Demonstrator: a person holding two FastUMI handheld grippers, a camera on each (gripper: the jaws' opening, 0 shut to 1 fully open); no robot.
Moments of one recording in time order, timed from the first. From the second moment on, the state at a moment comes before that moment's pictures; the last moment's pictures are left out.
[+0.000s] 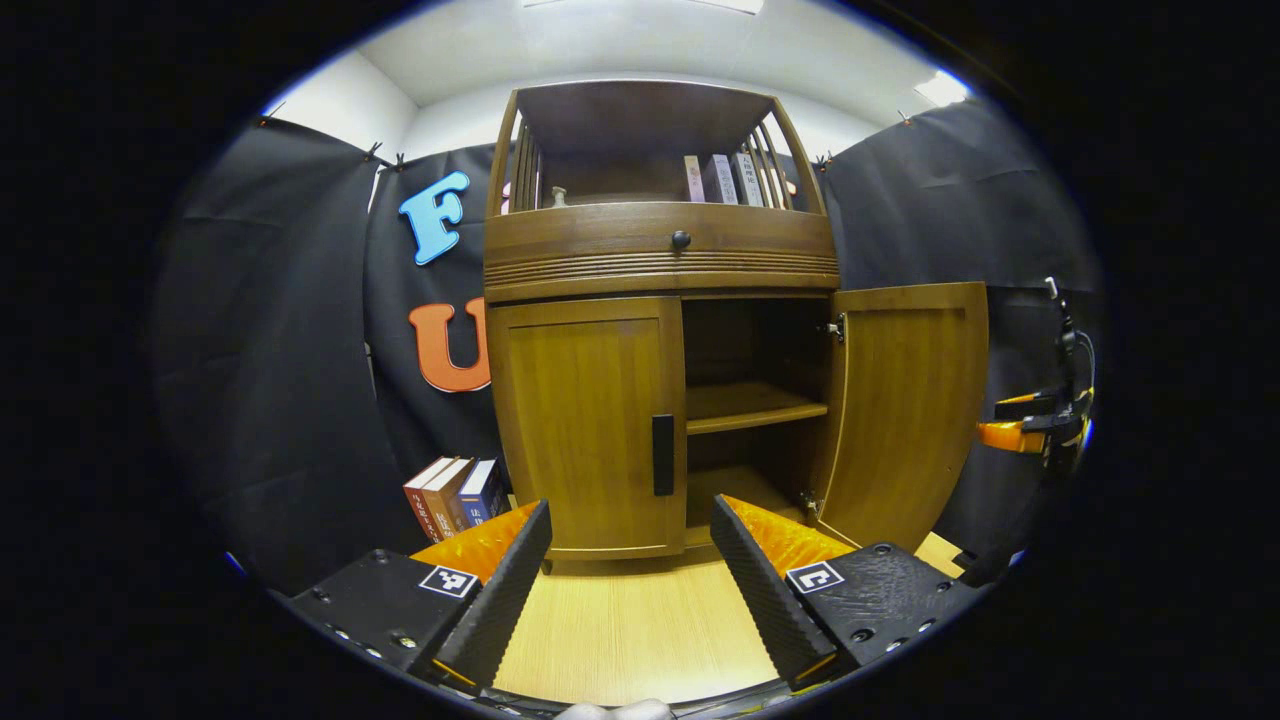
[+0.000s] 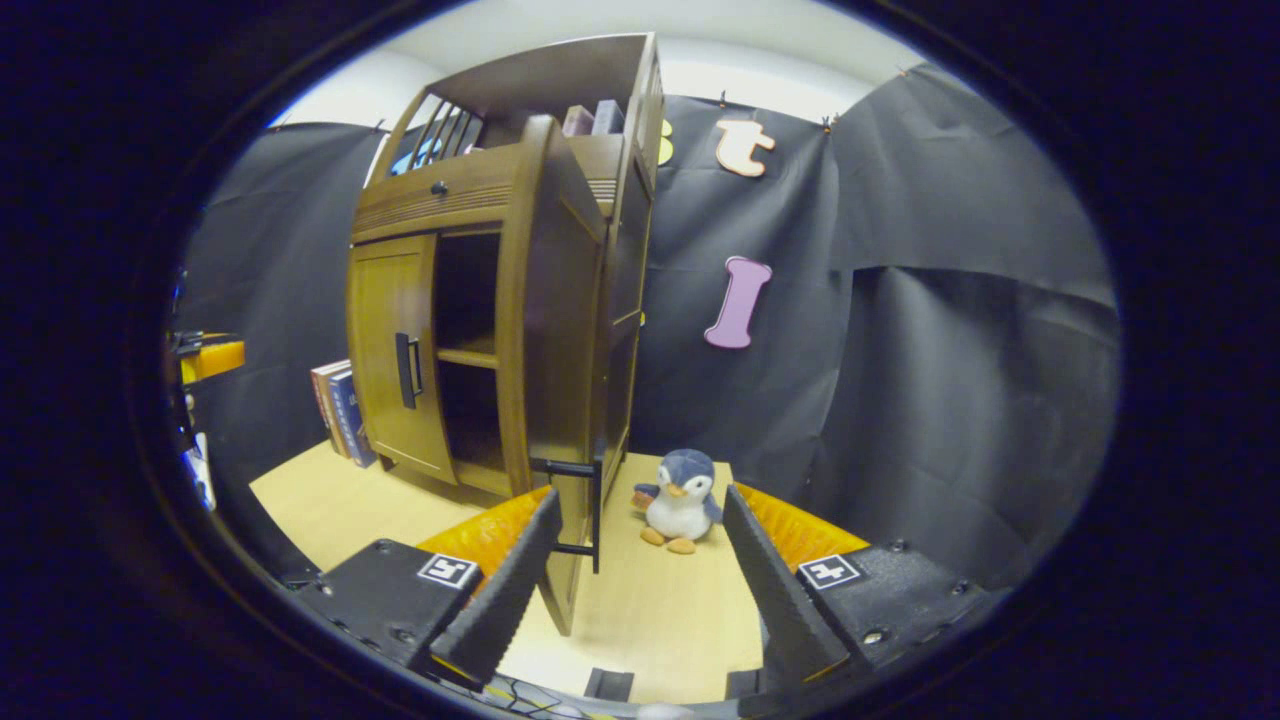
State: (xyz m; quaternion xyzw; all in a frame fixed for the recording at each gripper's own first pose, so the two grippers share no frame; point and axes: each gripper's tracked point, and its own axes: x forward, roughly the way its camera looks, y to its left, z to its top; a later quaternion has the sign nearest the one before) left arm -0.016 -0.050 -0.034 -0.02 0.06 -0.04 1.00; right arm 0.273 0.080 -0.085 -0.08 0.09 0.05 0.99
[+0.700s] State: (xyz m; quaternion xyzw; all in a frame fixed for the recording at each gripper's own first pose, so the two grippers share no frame) left arm -0.002 -0.013 -0.025 -0.01 0.04 0.01 1.00; right arm 0.280 0.172 -0.051 -0.03 -0.01 0.05 1.00
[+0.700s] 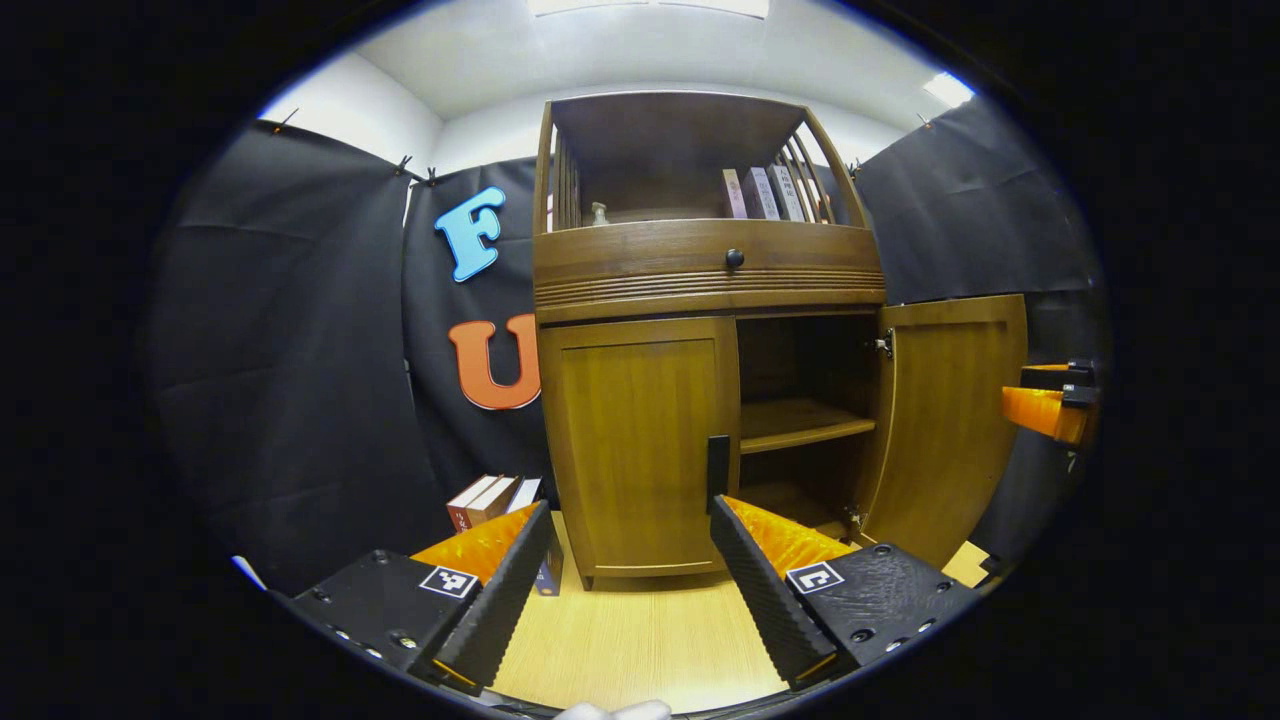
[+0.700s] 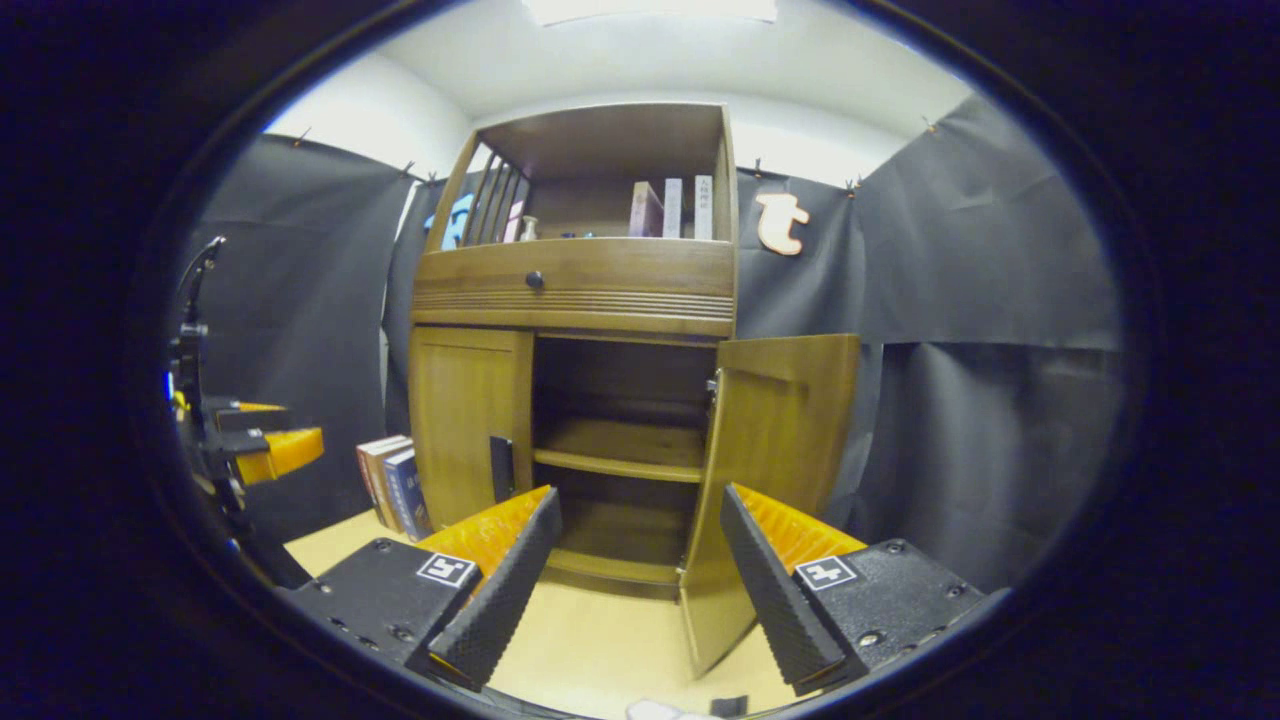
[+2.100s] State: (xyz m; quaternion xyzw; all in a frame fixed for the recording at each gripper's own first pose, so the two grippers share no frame) left arm 0.269 -0.118 -0.120 -0.03 0.06 -0.05 1.00; right arm 0.283 0.156 -0.081 -0.05 0.07 -0.05 1.00
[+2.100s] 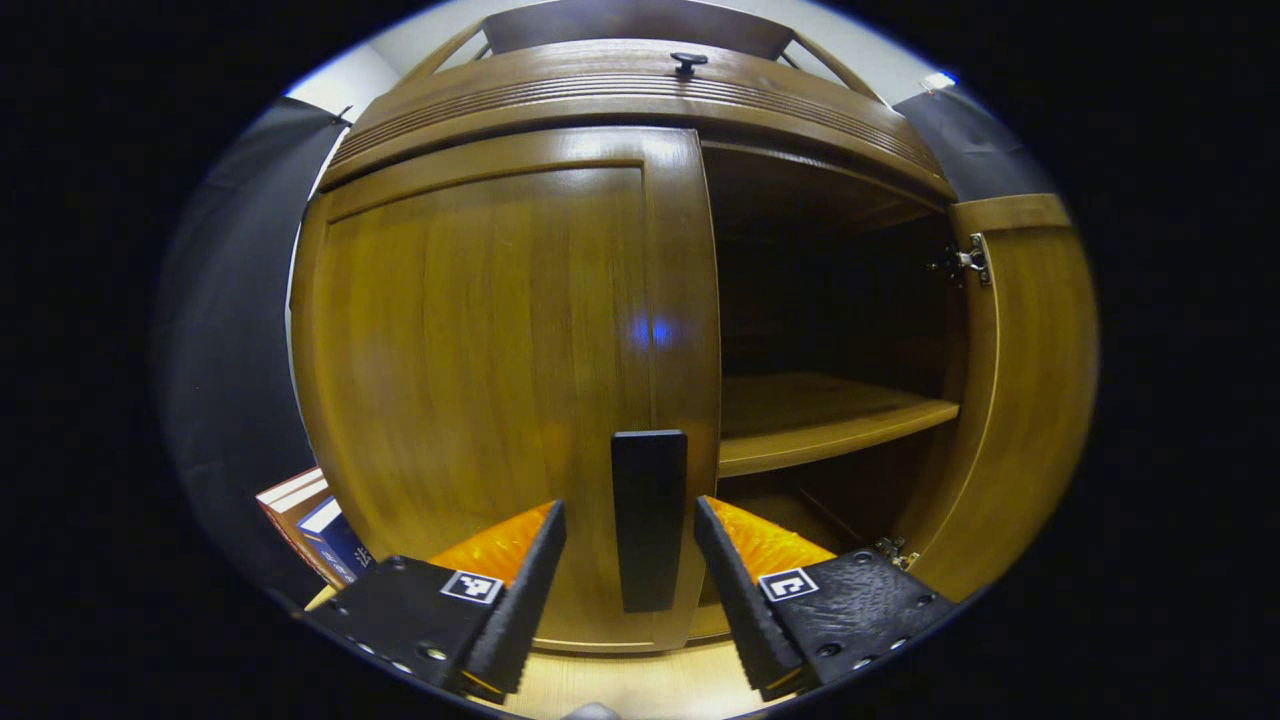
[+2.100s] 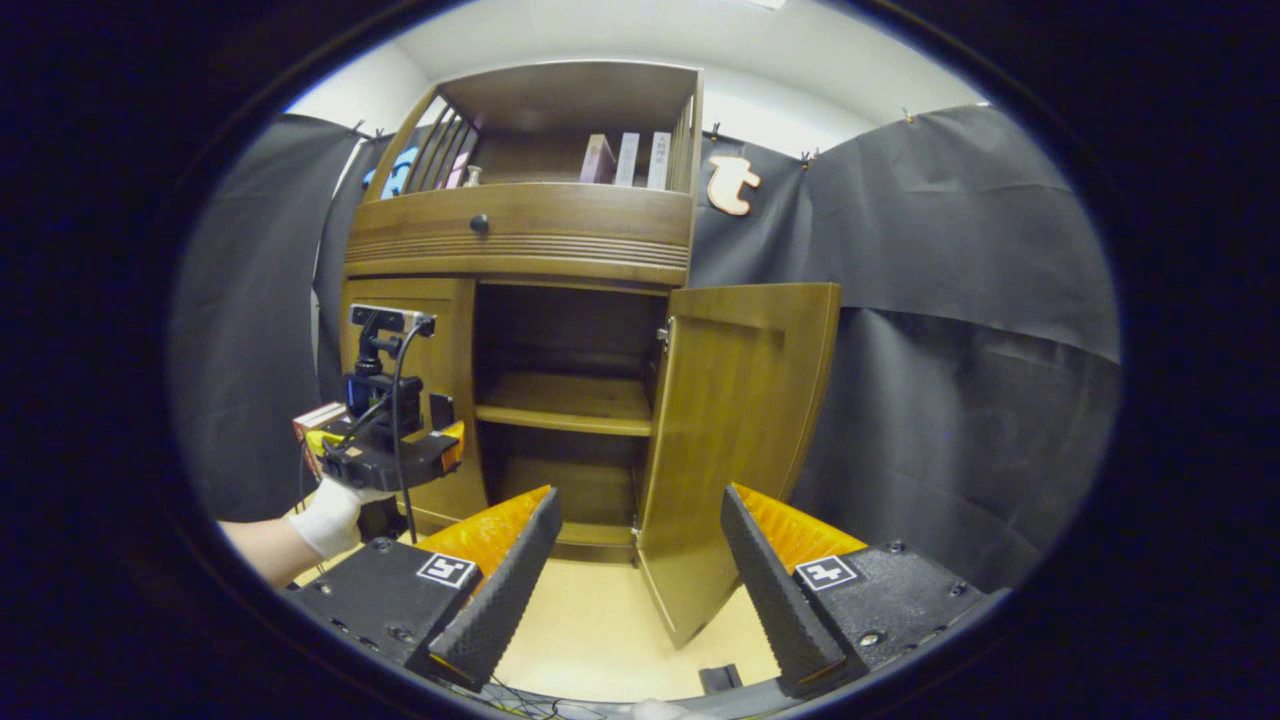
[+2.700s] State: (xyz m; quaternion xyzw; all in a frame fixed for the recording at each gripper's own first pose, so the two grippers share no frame) left arm 0.251 -0.125 -0.129 -0.04 0.08 -0.10 0.99; right arm 0.262 0.165 -0.094 -0.04 0.07 -0.06 0.99
